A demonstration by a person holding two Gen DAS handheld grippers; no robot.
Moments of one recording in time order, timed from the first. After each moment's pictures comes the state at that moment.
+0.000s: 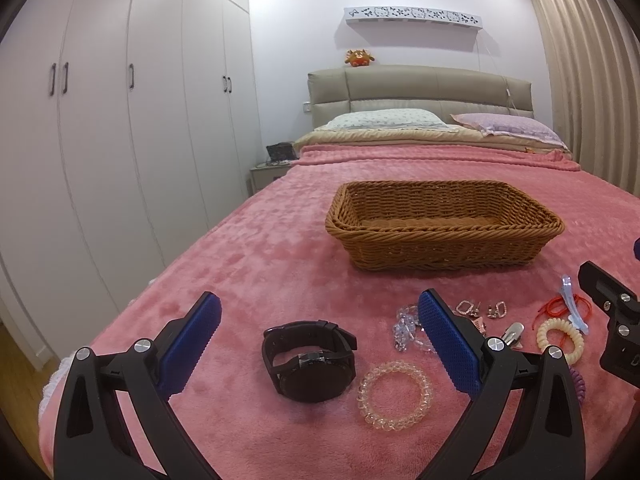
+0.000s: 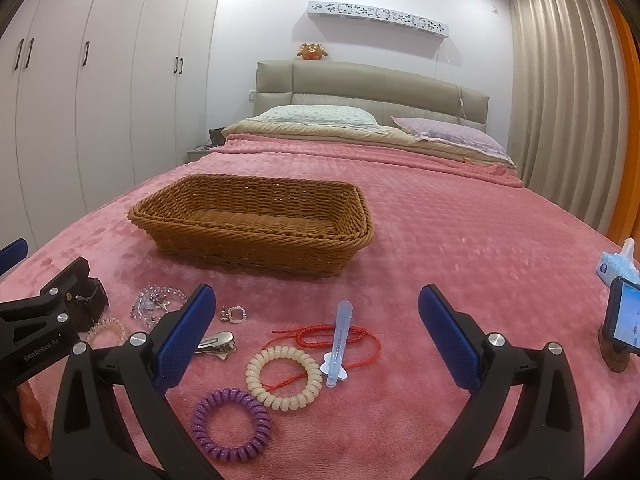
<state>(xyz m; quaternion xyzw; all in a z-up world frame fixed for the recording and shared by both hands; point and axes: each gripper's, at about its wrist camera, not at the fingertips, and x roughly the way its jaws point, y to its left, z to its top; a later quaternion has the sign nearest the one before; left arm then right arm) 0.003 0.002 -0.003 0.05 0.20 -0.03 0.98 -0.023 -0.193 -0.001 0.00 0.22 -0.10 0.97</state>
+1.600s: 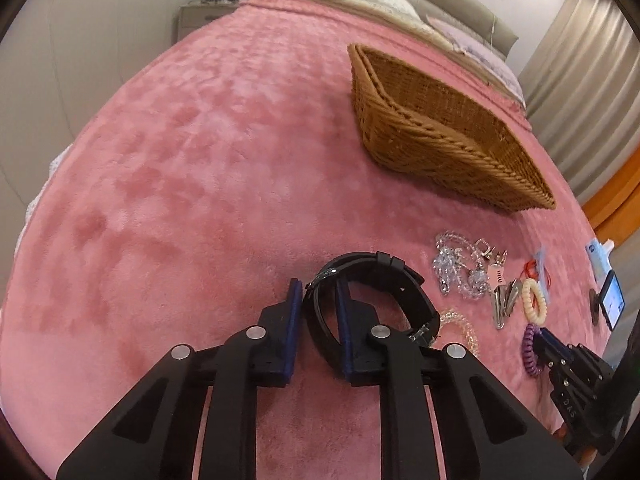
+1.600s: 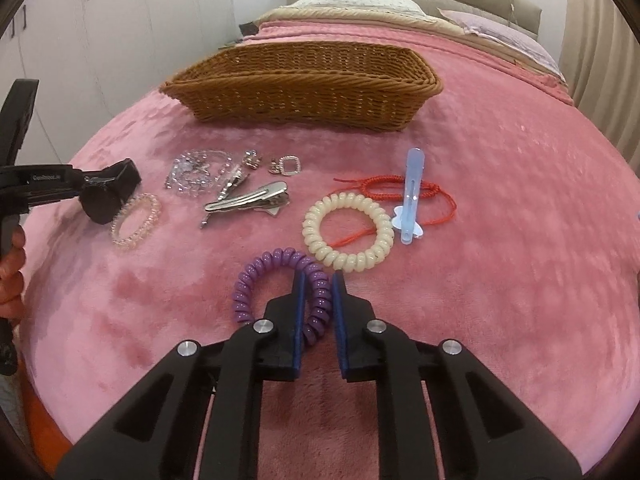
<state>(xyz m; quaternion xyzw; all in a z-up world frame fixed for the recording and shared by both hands) 0.110 0.084 -0.044 -0.07 0.47 -0.19 0.86 -0.021 -0.175 -0.049 0.04 0.43 -0.02 0.90</state>
